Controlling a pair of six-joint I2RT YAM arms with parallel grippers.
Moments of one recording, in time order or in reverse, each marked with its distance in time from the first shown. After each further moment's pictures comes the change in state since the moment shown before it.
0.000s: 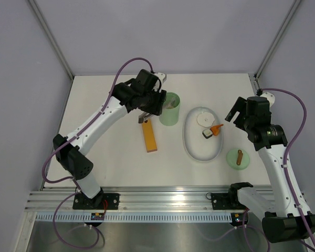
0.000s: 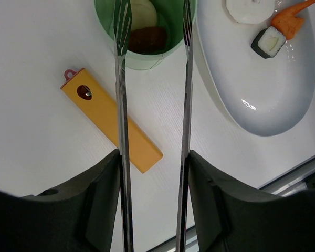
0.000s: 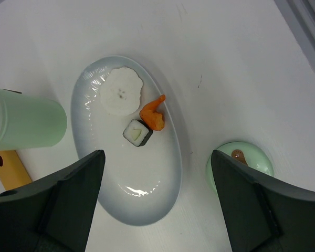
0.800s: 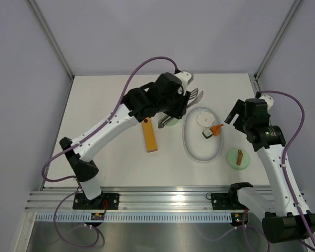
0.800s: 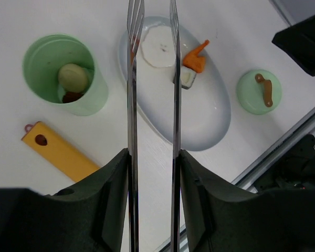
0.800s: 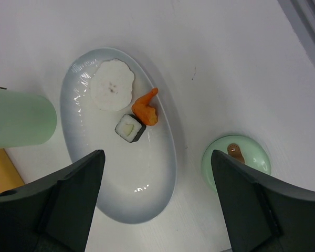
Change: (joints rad) left arm -0.238 0.019 0.218 0.026 -0.092 -0.044; right arm 0.000 -0.002 -0.036 -0.002 0.008 0.009
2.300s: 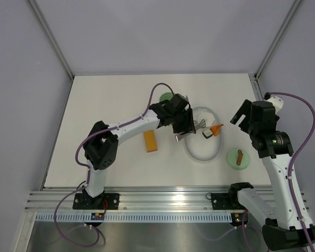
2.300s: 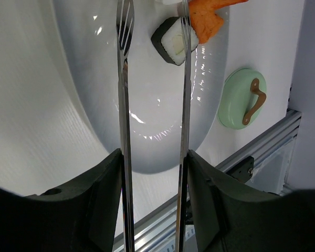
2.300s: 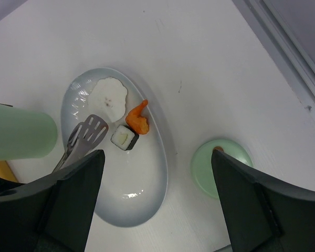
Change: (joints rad) left arm 0.058 0.258 -0.378 0.407 0.280 -0.550; right arm 0.000 -0.081 0.048 -0.060 0.082 -0.002
